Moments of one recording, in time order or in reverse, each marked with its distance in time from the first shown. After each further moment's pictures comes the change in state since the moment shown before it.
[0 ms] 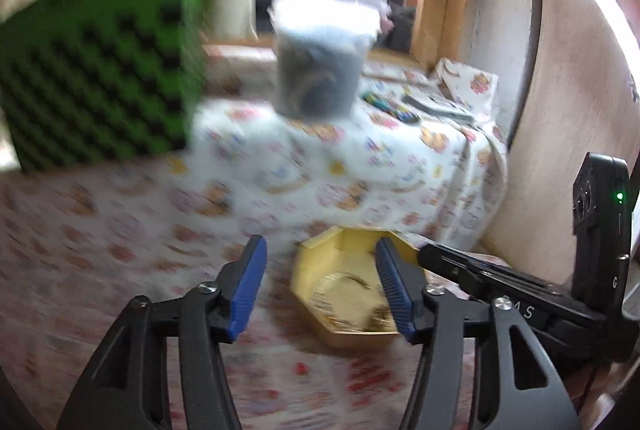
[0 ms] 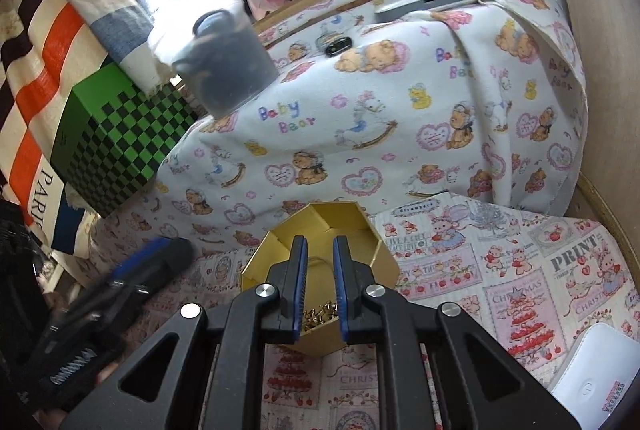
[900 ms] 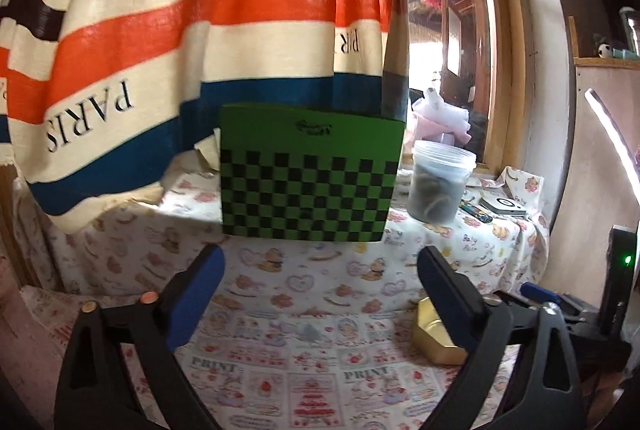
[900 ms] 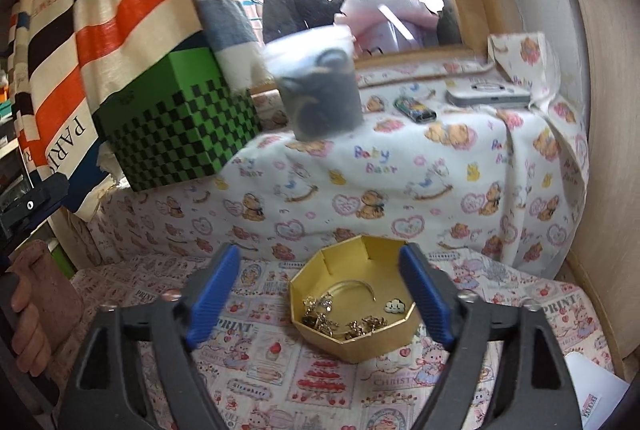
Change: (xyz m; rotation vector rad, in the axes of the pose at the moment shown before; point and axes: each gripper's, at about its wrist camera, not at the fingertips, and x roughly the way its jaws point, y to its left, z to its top) left arm -0.133 0.092 -0.007 -0.085 -0.303 0.219; right arm -0.039 0.068 -0.015 -0.251 -0.166 -0.022
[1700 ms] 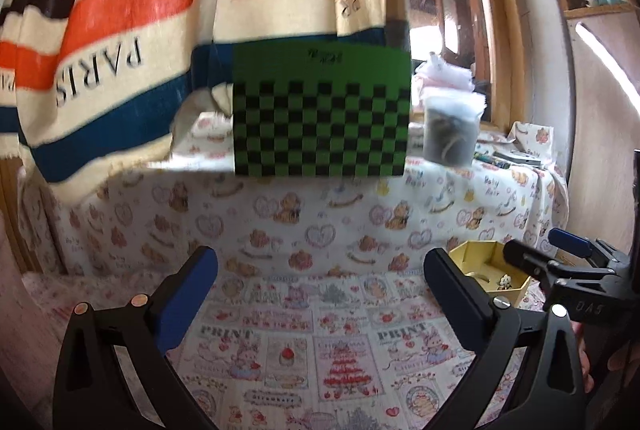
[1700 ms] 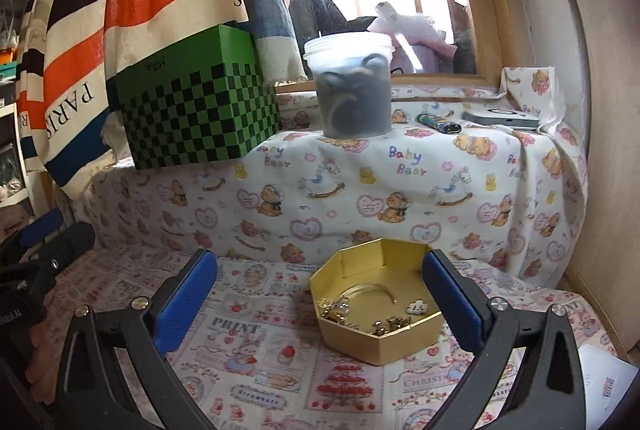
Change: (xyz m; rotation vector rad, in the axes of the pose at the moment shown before) left arm 0.015 0.013 -0.066 0.046 0.022 0.026; right arm 0.009 0.038 -0.033 -0.101 -0.098 -0.078
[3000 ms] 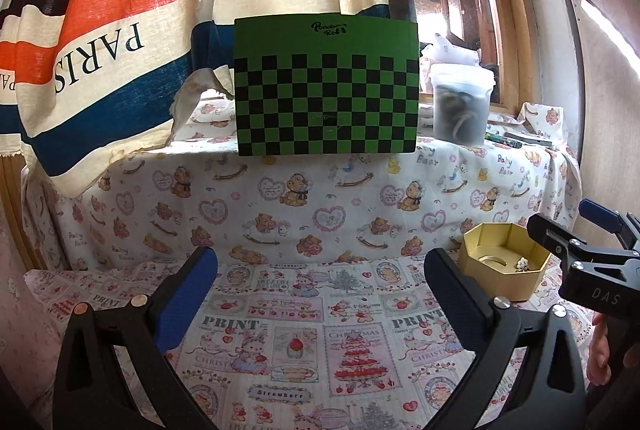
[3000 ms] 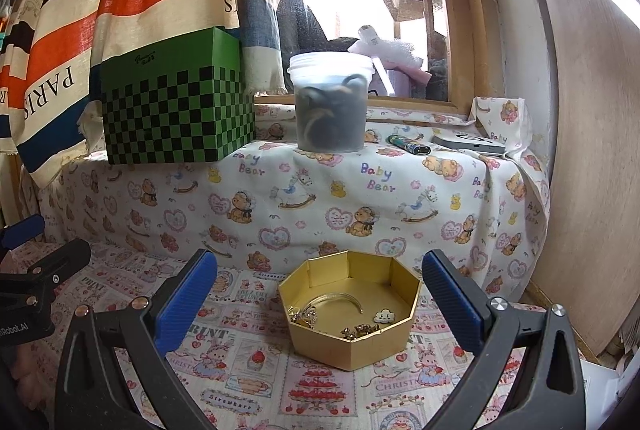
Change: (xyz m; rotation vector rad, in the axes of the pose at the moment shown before) left arm 0.011 -0.002 -0.012 0.035 0.019 0.036; right arm -0.009 0.012 -0.006 -0.077 -0.067 -0.140
